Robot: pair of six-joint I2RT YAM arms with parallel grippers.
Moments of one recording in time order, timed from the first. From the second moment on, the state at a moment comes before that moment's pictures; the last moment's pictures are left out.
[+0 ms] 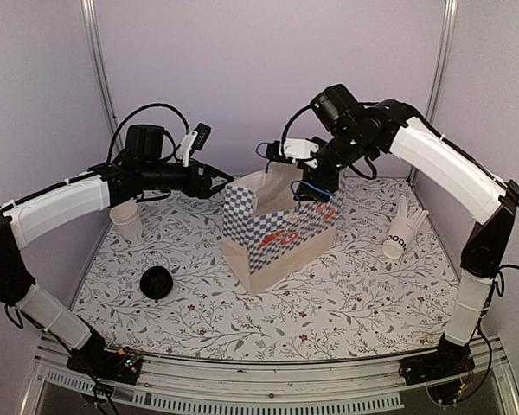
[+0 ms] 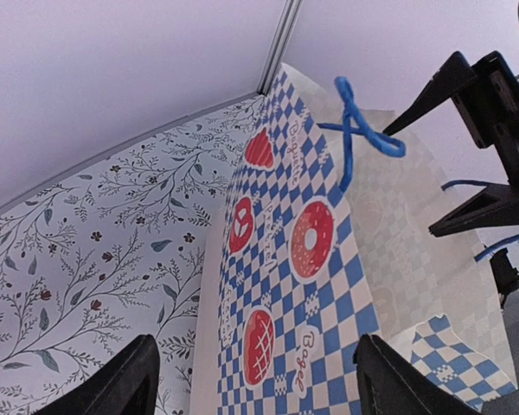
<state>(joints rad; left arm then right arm) -0.50 1.48 1.22 -0.15 0.48 -0.10 0.76 1.87 2.09 -1.11 -0.06 -0.73</state>
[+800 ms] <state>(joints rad) -0.51 1.29 1.31 -0.22 0.38 -0.10 0.65 1.69 2.09 -0.86 0.11 -0.85</state>
